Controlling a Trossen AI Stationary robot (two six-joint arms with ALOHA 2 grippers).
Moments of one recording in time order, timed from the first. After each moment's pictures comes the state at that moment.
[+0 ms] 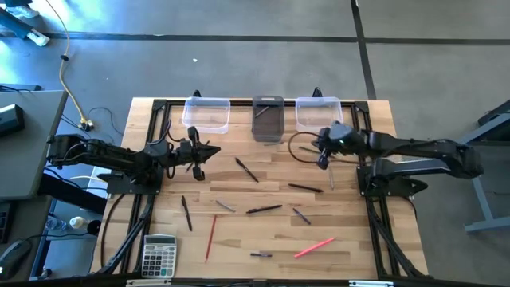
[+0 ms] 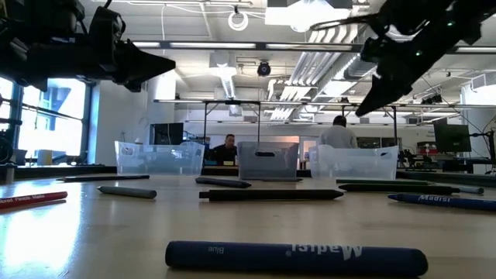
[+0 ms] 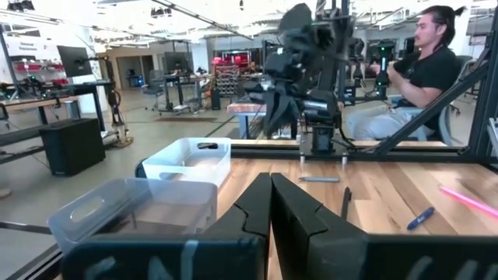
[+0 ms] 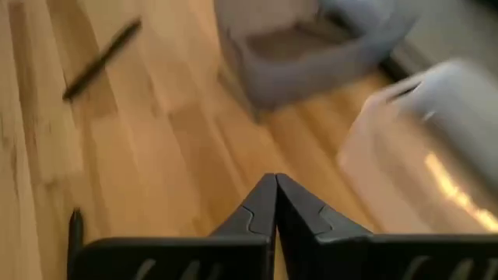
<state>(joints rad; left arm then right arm) 0.26 1.01 0.06 1.04 -0.06 0.07 -0.30 0.91 0.55 -0.40 0.16 0.04</state>
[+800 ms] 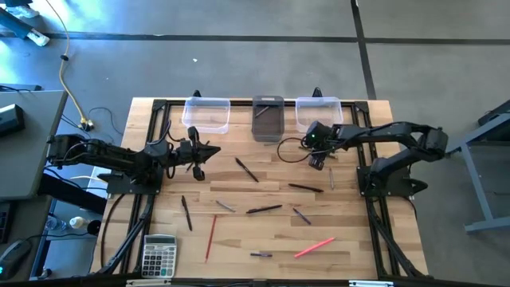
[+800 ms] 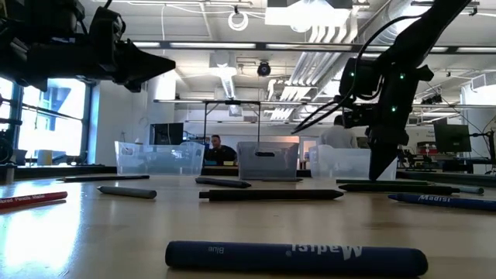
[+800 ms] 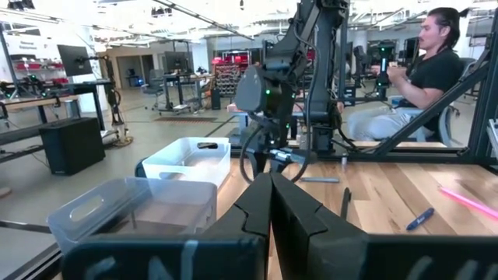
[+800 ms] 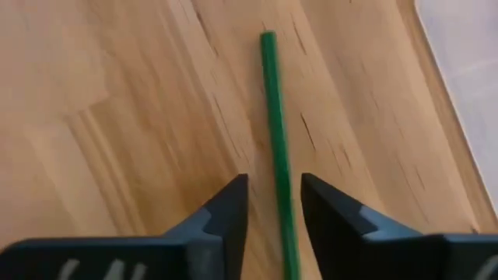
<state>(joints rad) 0.26 1.01 0.06 1.04 -0.06 0.06 -0.46 1.41 0.61 -0.44 0.06 -0.08</state>
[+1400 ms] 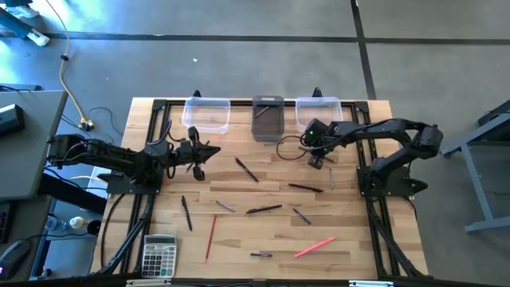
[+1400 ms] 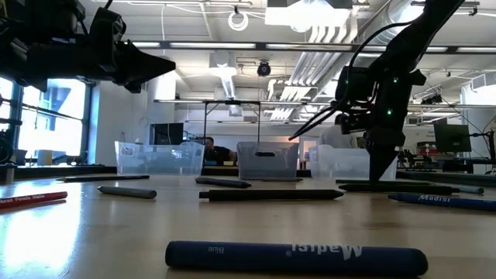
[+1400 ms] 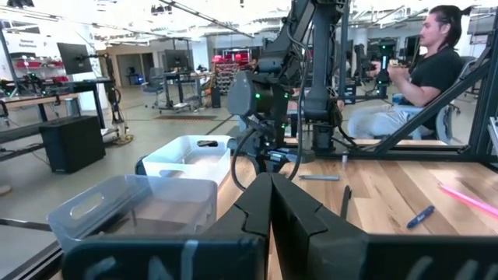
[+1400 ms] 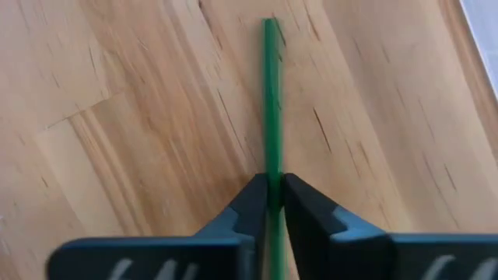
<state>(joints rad) 0.26 1.01 0.06 1.04 -0.07 0.06 -0.51 1.48 0.64 -0.46 -0.03 -0.09</state>
